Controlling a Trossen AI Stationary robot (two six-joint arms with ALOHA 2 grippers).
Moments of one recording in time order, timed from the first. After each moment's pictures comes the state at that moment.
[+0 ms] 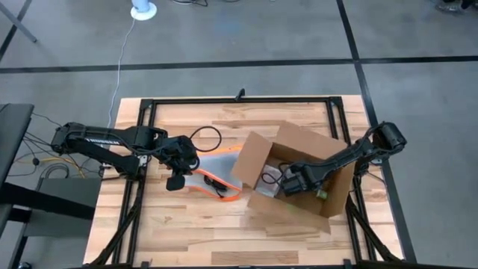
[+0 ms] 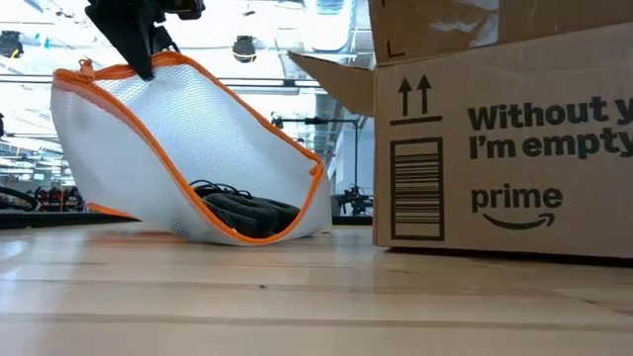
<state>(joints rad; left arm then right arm) -0.06 1.15 1.04 -0.98 0.14 -0.14 0.32 1.65 0.79 -0.87 0.14 1.55</state>
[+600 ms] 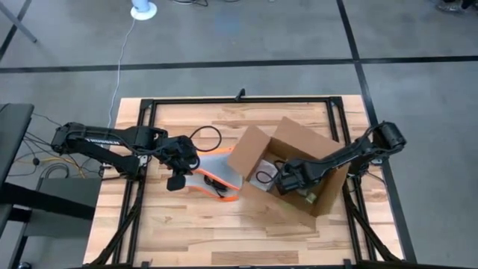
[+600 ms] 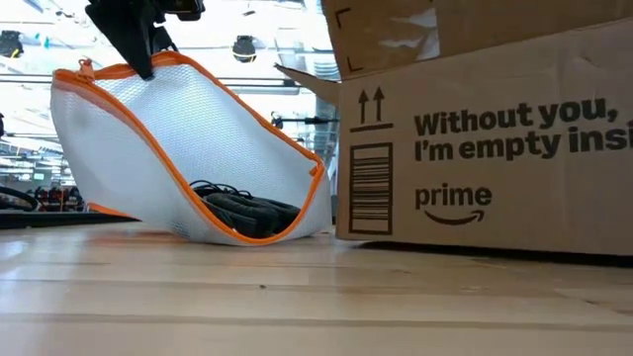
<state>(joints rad) -0.06 1.15 1.04 -0.98 0.14 -0.17 0.29 1.63 0.81 -0.73 0.16 1.42</state>
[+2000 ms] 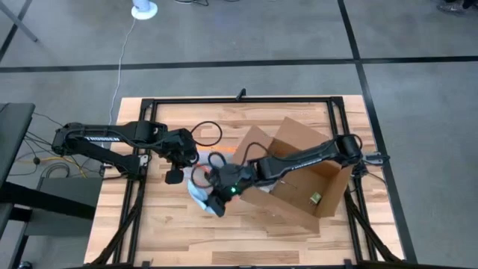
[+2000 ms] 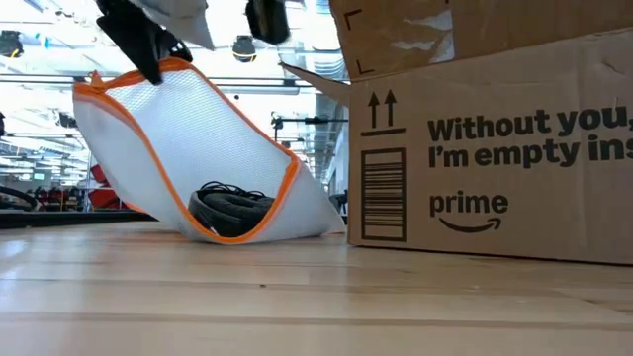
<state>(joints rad) 0.01 1.15 1.08 -1.06 0.09 0.03 0.23 2.07 1.78 -0.20 -0.16 0.87</state>
